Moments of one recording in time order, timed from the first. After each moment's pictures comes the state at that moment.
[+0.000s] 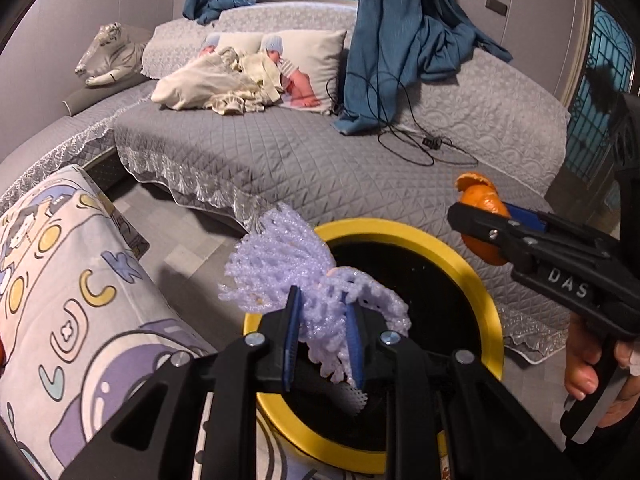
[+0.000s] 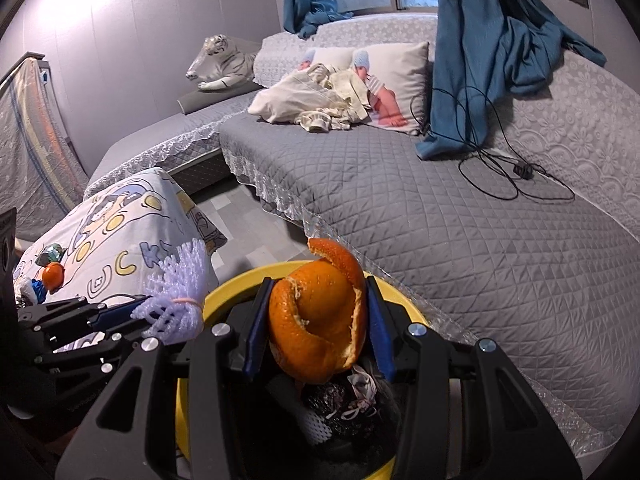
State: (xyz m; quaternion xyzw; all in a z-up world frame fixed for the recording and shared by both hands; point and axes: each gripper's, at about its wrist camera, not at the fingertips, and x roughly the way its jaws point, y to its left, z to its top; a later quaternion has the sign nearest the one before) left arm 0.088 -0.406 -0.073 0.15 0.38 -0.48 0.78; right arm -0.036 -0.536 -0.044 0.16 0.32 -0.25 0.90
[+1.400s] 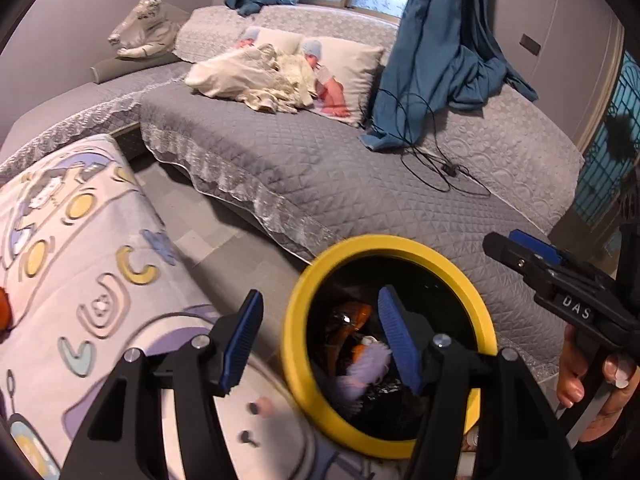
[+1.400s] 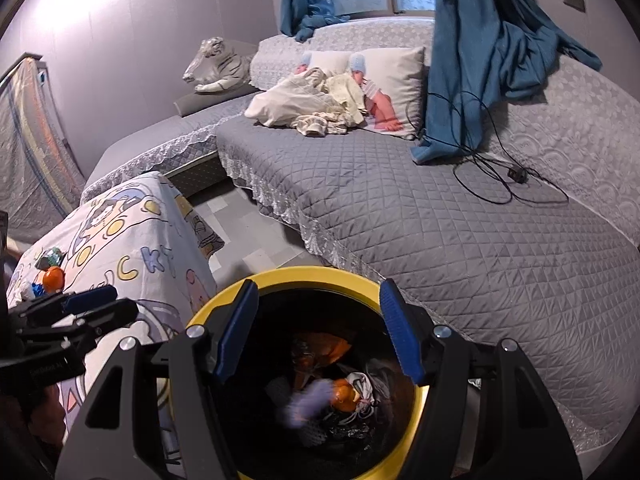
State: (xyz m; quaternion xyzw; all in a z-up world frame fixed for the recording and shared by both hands) left arm 0.121 -0.359 -0.051 0.08 0.40 -0.44 0.80; right arm -0.032 -0.525 -0.028 0.15 0.31 -0.26 0.90
